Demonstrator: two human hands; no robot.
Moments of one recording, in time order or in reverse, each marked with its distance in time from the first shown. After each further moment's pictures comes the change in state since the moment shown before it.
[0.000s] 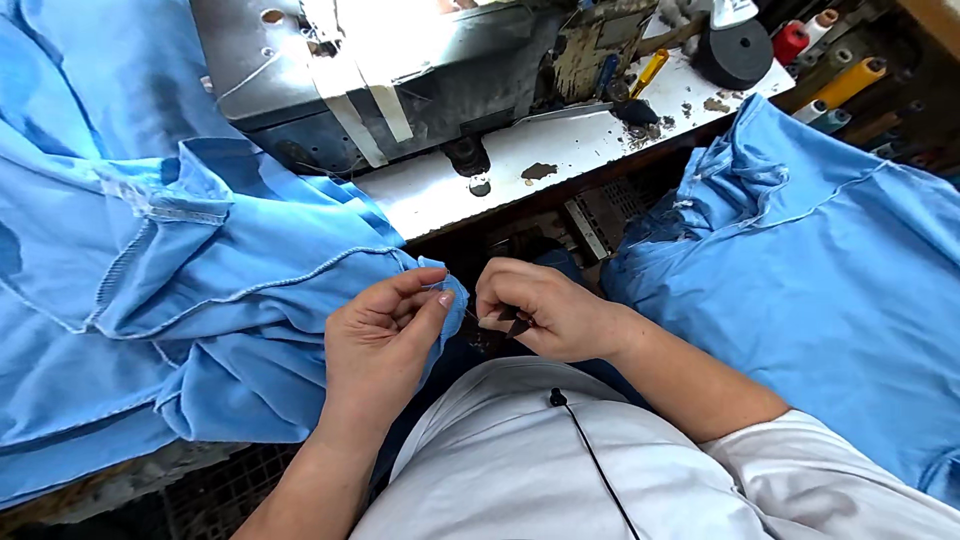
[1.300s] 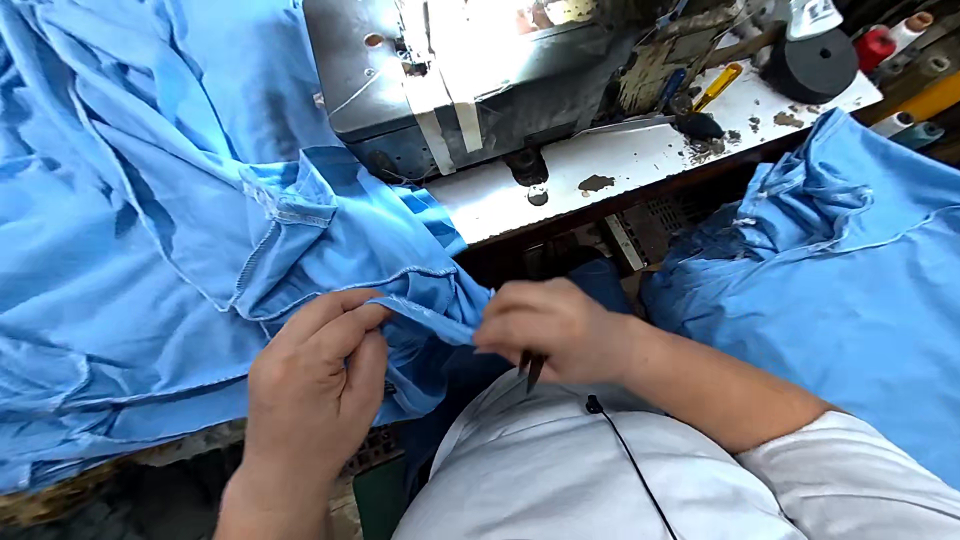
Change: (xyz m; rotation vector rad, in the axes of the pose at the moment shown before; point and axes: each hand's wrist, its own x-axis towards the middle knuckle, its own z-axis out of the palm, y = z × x) left_hand -0.010 0.012 -0.100 0.774 -0.017 0.390; right_hand 0.040 -0.008 0.035 -0.117 0.122 -0.284
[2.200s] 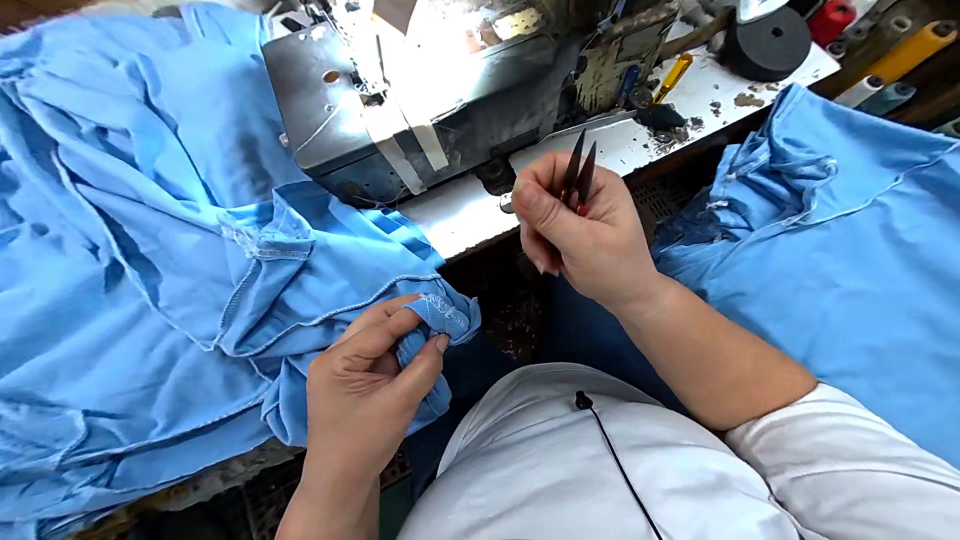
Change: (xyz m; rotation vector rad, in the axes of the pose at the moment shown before) left_hand 0.014 0.035 0.040 -0.743 0.033 -0.265; right_hand 0.030 -0.002 -0.055 0.588 0.523 0.468
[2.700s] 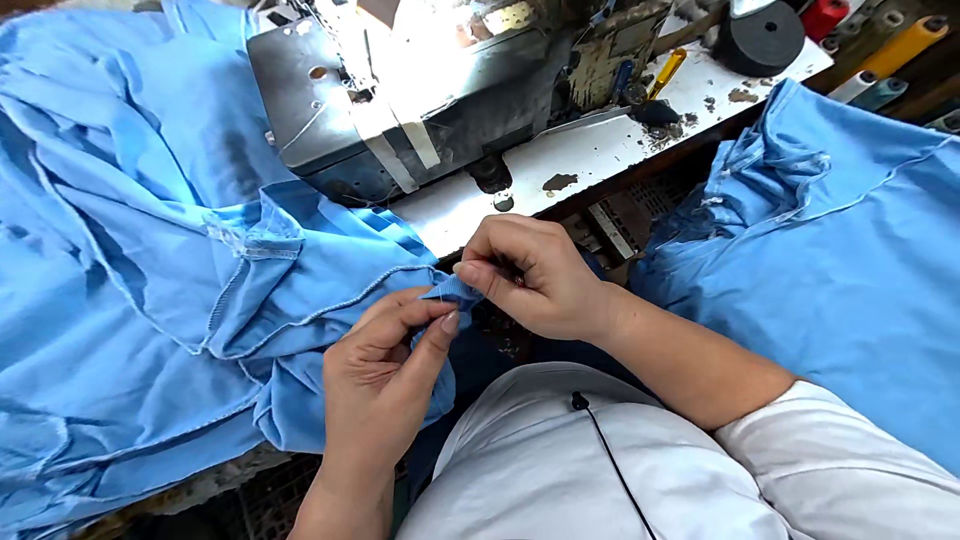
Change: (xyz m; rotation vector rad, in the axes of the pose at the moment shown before) left_hand 0.008 0.006 0.018 0.000 -0.034 0.064; right_hand -0.011 0.022 0.012 -0.473 -0.223 -0.287
